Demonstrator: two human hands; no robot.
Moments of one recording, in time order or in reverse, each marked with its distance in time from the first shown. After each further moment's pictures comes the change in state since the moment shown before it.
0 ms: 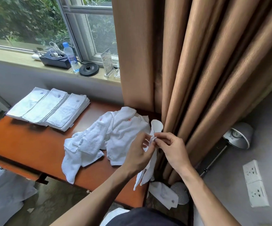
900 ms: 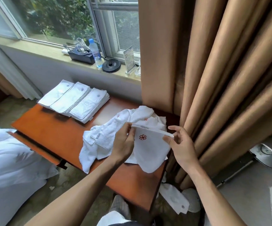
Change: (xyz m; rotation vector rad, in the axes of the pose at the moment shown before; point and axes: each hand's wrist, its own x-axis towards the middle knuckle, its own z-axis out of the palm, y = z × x) left_hand 0.023 -0.004 -0.069 0.073 0.252 -0.247; right_hand 0.033 0.010 -0.005 -0.083 -0.073 -0.038
